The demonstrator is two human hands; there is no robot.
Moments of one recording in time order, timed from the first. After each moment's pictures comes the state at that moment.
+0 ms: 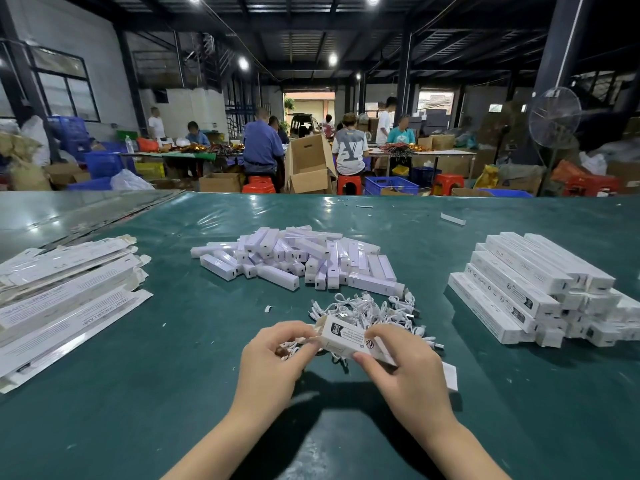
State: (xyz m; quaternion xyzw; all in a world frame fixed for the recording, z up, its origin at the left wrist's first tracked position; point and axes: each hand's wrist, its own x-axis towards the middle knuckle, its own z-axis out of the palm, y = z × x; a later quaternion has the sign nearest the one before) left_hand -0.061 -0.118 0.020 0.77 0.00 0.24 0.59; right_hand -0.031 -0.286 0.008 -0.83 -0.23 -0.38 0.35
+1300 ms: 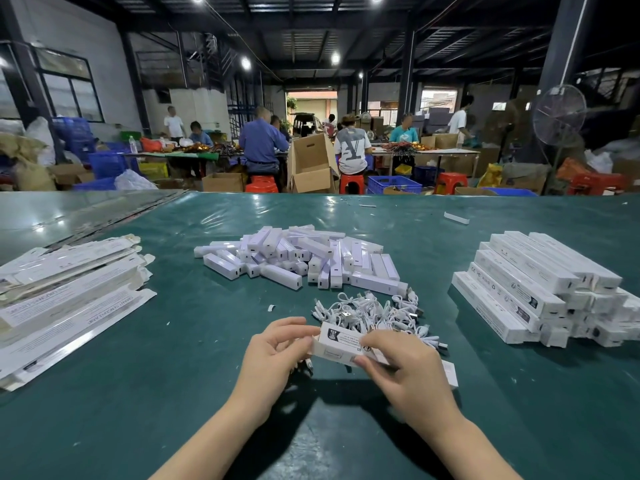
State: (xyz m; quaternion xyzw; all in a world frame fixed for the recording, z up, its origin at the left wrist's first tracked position) left_hand -0.055 -0.111 0.020 0.71 0.02 0.16 0.69; right_hand -0.029 -0.291 0.010 -0.82 -0.31 -0.34 0.33
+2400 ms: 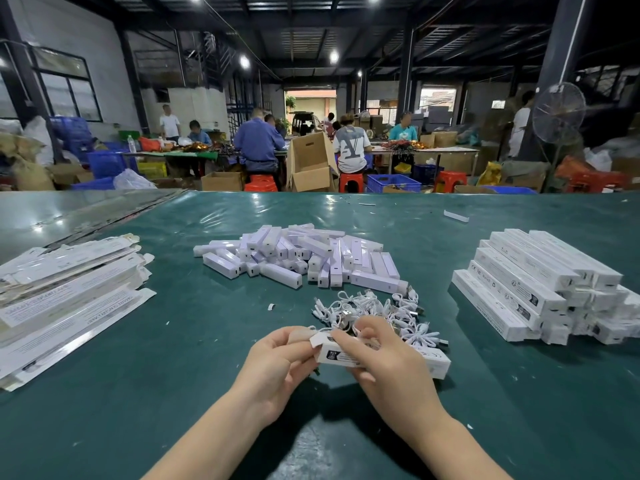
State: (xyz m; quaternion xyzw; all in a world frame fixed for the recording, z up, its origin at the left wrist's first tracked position) left_hand -0.055 -0.119 0.030 0.53 0.12 0.02 0.84; right_hand -0.036 -0.276 0.014 -0.85 -0.34 -0.35 0.20
